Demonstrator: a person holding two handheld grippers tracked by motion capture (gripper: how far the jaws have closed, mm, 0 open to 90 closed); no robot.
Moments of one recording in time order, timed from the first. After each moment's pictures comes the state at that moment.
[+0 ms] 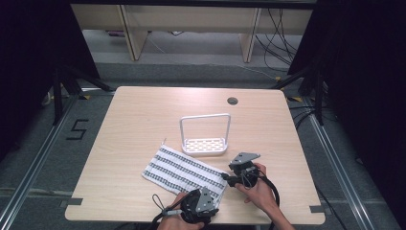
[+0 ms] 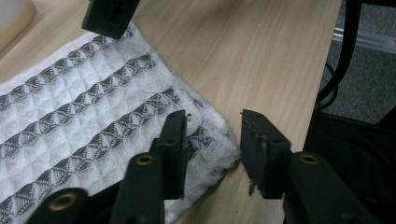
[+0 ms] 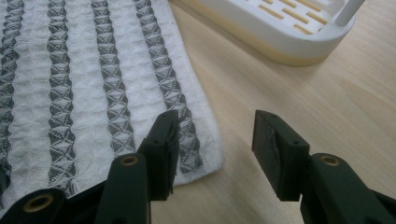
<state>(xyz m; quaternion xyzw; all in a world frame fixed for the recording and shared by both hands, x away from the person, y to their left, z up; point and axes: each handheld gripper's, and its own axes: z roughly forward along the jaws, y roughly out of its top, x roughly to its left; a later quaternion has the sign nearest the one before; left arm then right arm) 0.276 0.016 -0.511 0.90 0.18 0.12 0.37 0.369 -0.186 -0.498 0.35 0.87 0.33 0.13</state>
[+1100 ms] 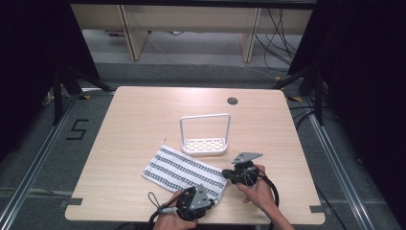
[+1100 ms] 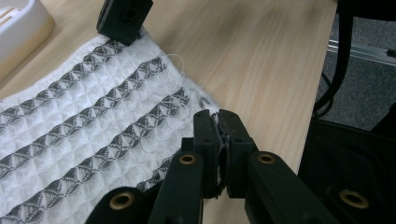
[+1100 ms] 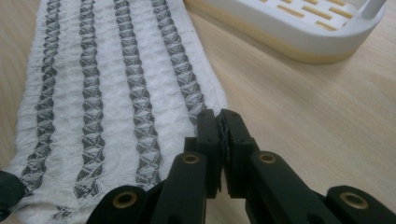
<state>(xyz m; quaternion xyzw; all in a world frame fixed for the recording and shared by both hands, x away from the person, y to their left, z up) 0.280 0.029 -0.502 0.89 0.19 0.11 0.40 0.369 -0.187 -0.498 0.36 0.85 0.37 0.08</state>
